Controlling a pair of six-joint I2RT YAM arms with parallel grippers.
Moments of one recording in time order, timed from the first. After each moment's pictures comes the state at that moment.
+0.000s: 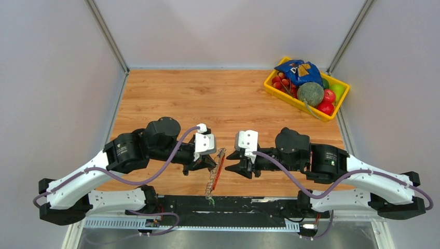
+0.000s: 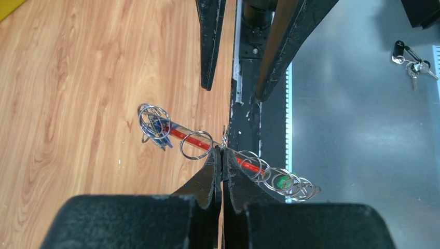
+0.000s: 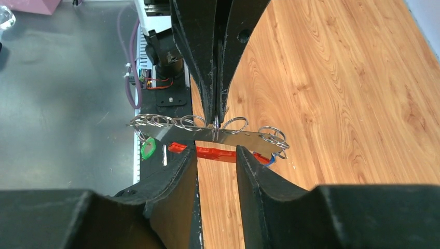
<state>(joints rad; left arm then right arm) -1.14 0.95 1.31 -0.86 0.36 0.15 1.34 0.95 1.26 -0.60 -0.08 -0.11</state>
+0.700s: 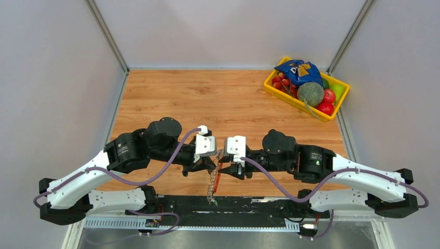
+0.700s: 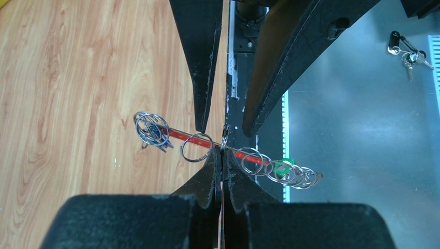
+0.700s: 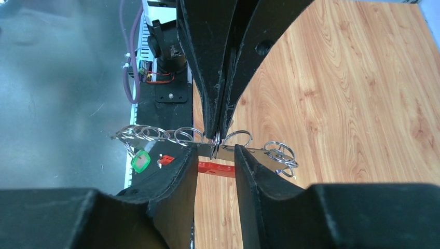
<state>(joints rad) -1.14 0.96 1.31 -0.88 0.38 0.17 1.34 1.00 1.21 -0.53 -0.13 -0.17</state>
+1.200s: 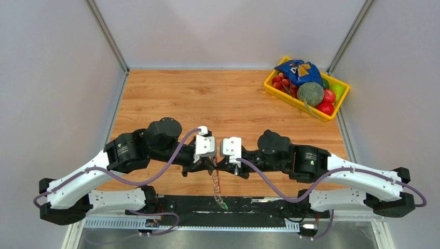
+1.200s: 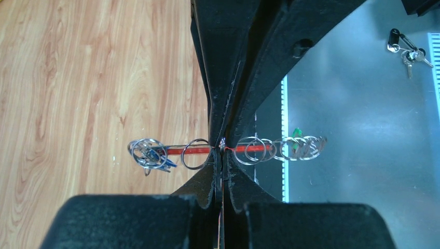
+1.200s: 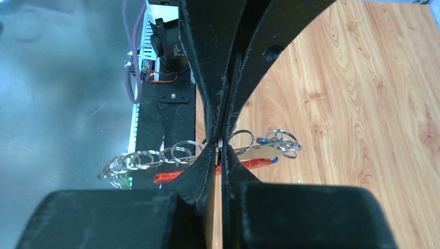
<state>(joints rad) -1.14 0.96 1.31 -0.89 0.38 0.17 1.34 1.02 1.19 -0.49 -0.16 -0.18</state>
